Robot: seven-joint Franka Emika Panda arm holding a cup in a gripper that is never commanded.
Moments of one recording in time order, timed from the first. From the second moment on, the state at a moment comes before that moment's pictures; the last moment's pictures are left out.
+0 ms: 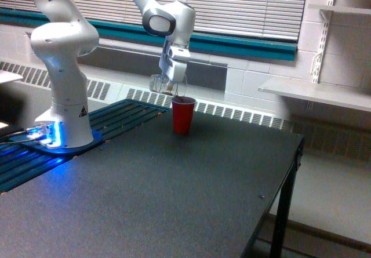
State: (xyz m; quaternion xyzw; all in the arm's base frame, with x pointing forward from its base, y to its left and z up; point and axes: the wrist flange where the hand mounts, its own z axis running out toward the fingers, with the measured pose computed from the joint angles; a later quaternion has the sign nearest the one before) arm 0.229 0.281 0.286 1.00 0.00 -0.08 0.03
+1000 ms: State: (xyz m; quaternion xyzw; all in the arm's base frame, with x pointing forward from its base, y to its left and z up) arm 0.226 0.277 0.300 0.99 0.03 -0.09 0.05
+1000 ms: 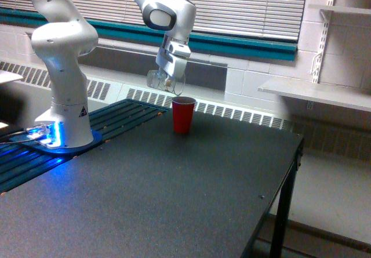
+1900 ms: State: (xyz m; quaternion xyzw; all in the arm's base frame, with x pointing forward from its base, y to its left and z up) arm 0.224 0.273 0.306 0.99 0.03 -0.09 0.05
